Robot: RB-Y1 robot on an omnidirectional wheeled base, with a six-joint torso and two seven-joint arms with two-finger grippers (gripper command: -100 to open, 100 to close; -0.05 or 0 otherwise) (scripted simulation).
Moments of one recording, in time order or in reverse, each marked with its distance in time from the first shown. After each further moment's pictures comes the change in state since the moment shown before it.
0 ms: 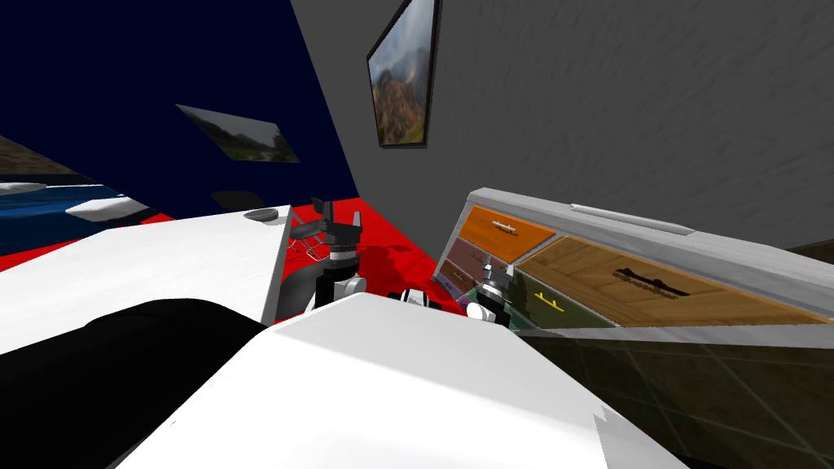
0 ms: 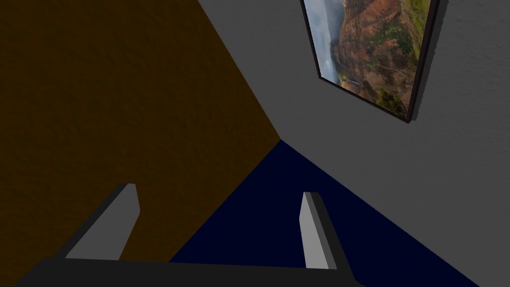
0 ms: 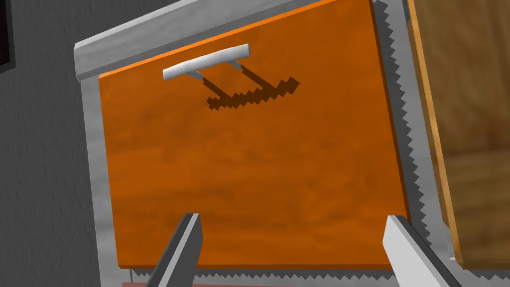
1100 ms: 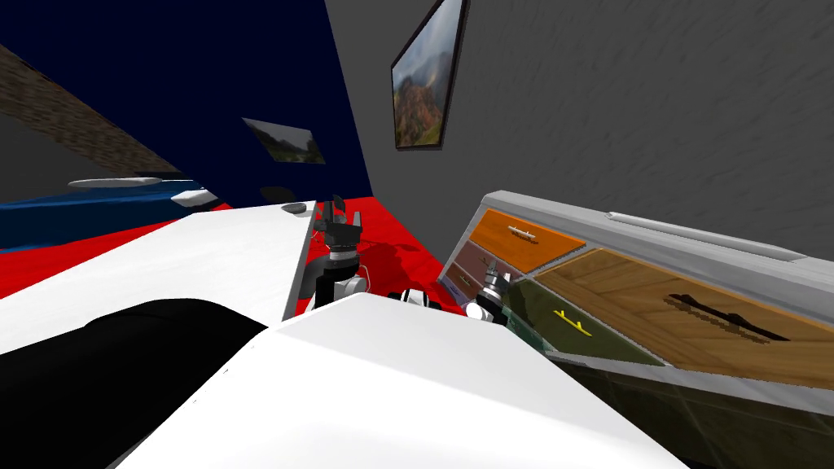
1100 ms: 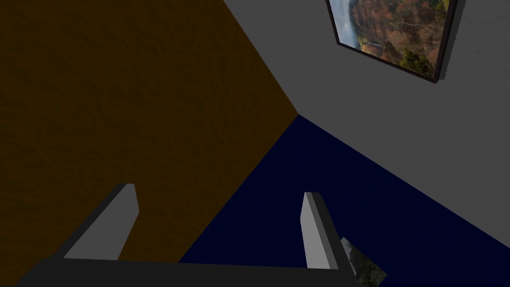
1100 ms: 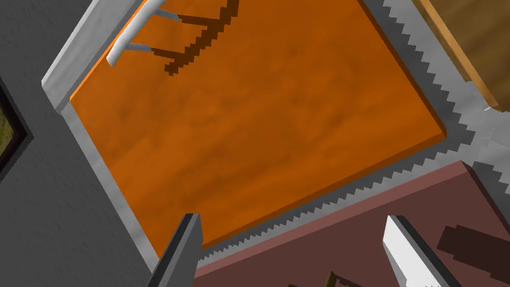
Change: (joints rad) left arm 0.000 0.000 0.000 0.000 0.000 0.000 0.000; right arm -0.042 -0.007 -0.002 0.149 -0.171 -0.077 -0.303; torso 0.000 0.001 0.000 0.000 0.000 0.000
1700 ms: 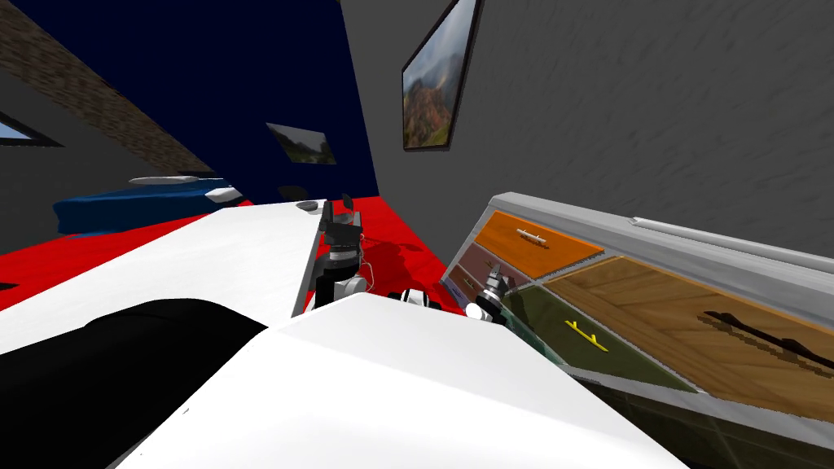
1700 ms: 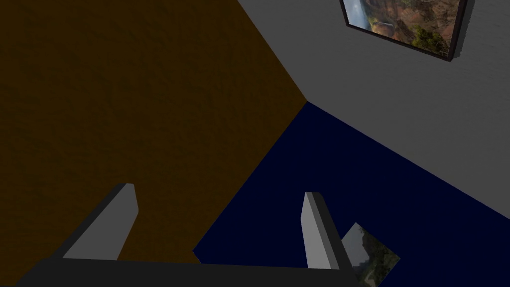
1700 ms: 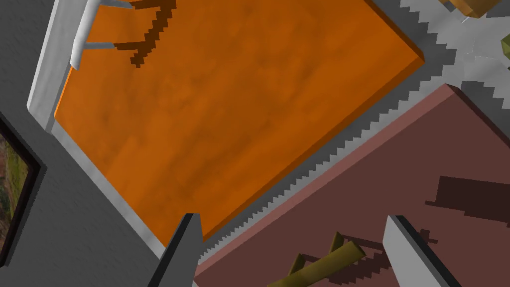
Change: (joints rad) left arm 0.000 0.000 0.000 0.000 0.000 0.000 0.000; right arm -0.018 -0.002 0.003 0.069 -0.077 -0.036 -0.153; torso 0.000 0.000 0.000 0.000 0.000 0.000
